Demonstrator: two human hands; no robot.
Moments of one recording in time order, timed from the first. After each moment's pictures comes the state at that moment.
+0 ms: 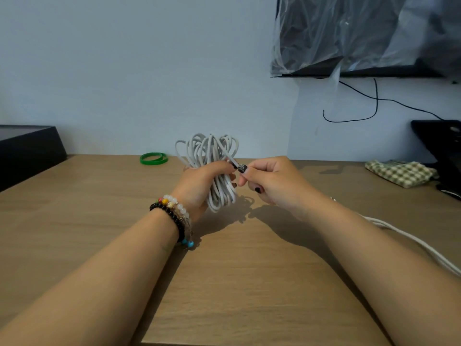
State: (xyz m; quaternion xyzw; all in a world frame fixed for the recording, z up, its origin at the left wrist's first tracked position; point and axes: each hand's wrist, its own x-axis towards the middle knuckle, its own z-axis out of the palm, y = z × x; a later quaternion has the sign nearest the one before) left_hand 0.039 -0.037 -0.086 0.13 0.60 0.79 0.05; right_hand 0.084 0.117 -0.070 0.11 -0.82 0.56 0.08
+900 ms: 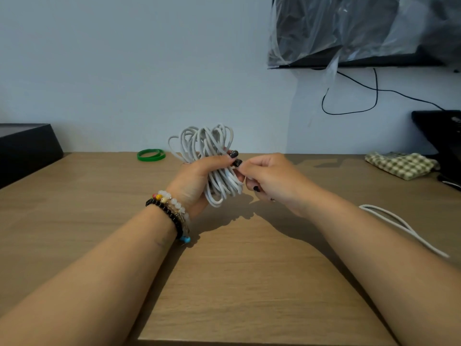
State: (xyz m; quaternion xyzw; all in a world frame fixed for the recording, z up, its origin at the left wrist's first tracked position) left_hand 0.035 -0.038 -0.089 0.22 0.54 0.80 0.11; right_hand 0.088 0.114 -0.067 0.08 -0.83 0.56 0.04
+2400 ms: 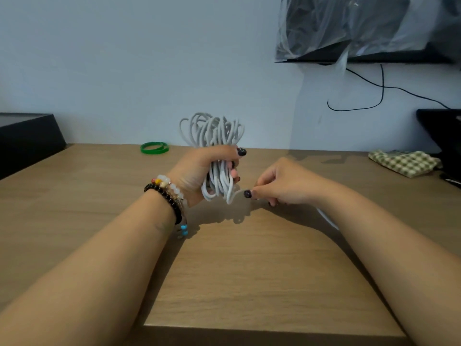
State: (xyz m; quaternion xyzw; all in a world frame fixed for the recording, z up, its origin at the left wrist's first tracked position) left_hand 0.042 -0.047 -0.074 0.25 0.55 0.78 0.18; right_hand 0.081 0.131 -0.074 0.07 -0.94 0.33 -0.01
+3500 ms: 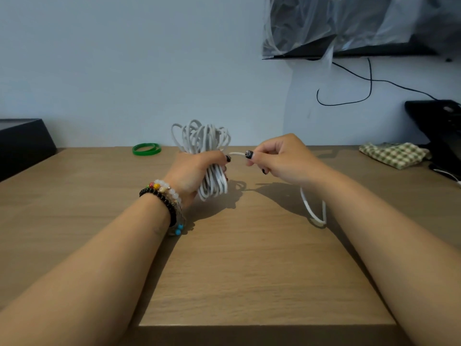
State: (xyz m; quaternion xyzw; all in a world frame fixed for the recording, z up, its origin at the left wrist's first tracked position) left_hand 0.040 -0.038 -0.084 0.10 0.66 0.74 0.03; right_hand 0.072 0.145 -0.066 0.08 -0.88 0.45 0.13
